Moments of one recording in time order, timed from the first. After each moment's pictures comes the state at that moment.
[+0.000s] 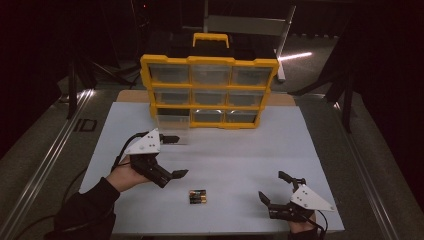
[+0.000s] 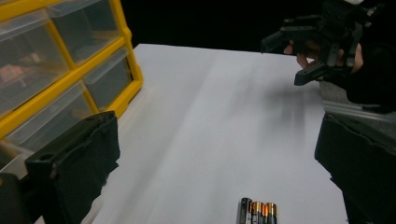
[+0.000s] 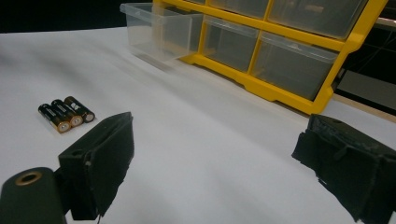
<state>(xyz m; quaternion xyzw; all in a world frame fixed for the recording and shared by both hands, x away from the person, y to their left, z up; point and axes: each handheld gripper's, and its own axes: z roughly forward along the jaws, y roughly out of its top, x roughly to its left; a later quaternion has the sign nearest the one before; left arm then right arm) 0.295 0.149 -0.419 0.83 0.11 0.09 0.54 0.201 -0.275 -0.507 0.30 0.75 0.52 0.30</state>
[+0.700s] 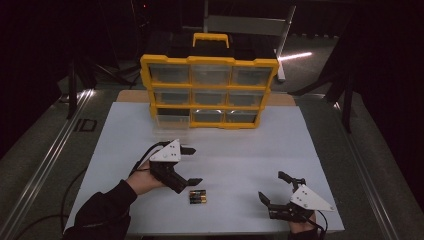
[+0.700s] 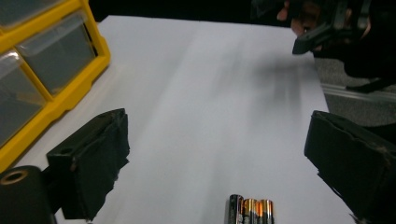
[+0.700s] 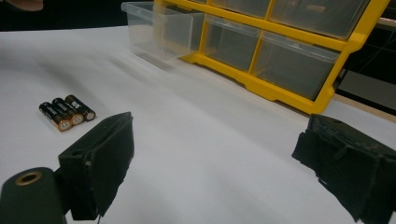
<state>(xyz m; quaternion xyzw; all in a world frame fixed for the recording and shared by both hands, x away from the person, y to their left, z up) 0.299 0.114 -0.462 0.85 0.10 0.06 0.51 0.200 -0.274 -0.508 0.30 0.75 0.51 0.29</state>
